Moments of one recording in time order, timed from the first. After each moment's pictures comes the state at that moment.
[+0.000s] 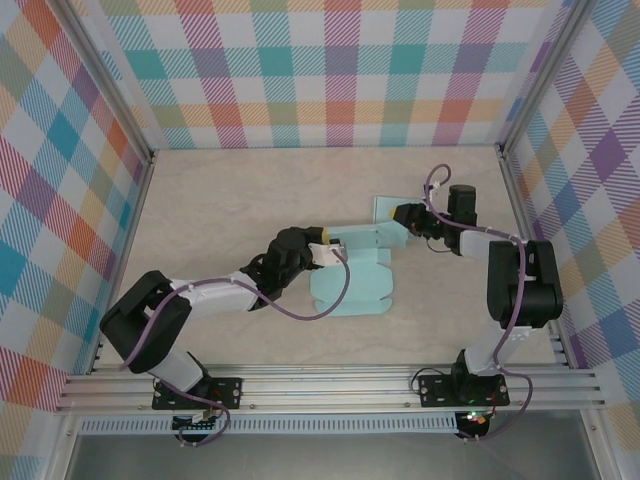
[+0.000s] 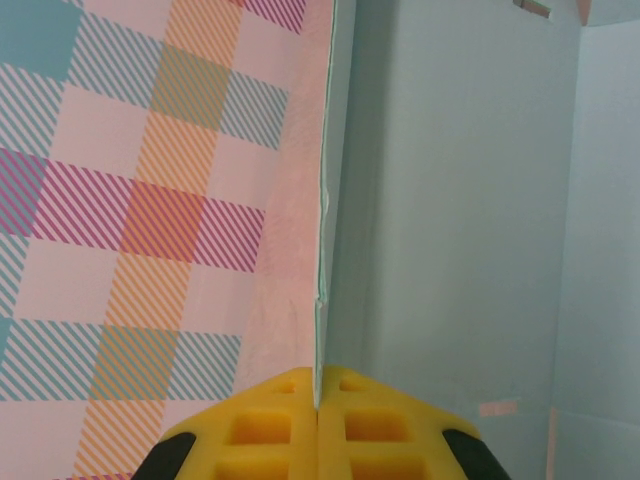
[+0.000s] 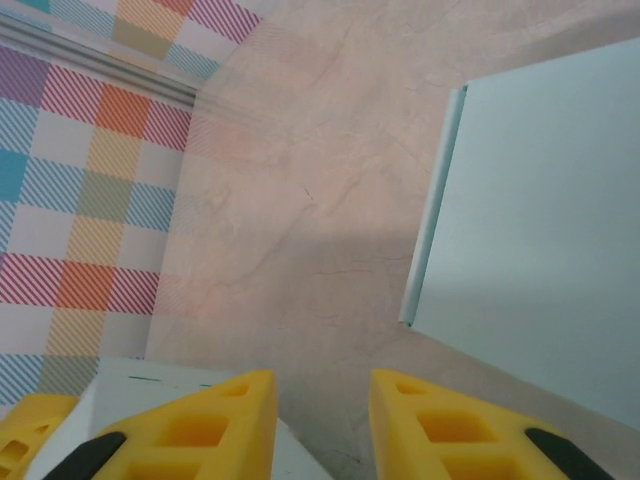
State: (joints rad) left arm -0.77 1.56 0.73 0.50 -0.23 1.08; right arm 0.03 1.73 0.87 0.24 -0.86 0.58
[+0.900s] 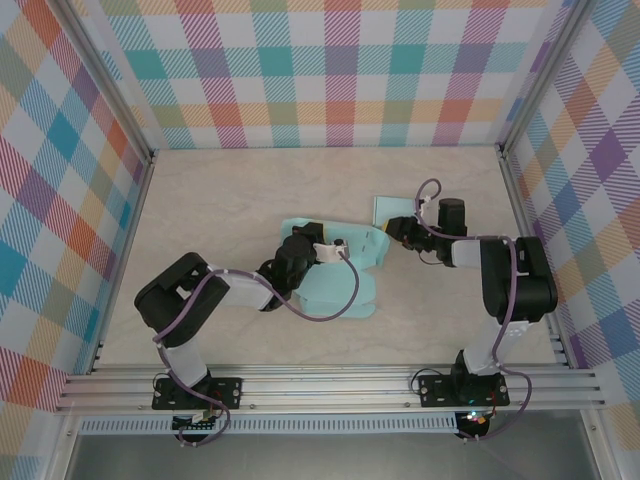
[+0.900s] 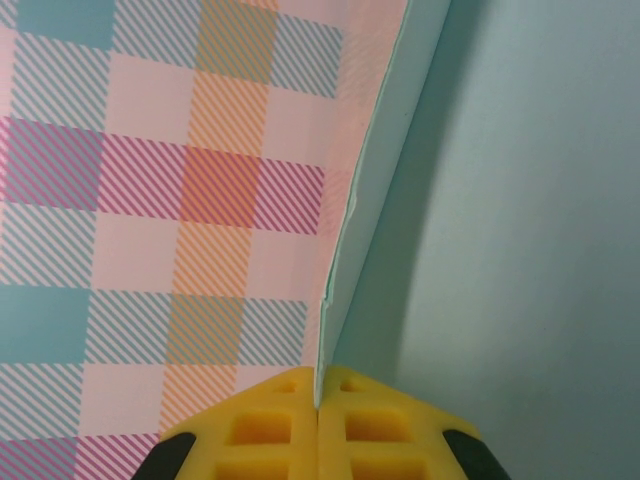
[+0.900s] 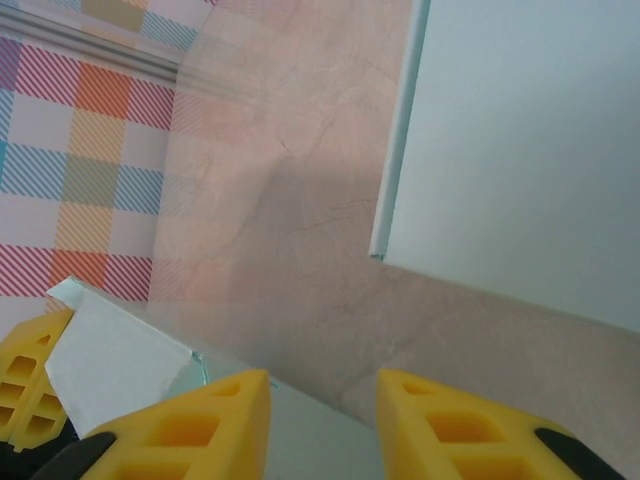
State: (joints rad) left arm -0.77 1.78 0.72 0.86 -0.39 1.25; right arm 0.08 1.76 0.77 0.35 -0.83 0.65
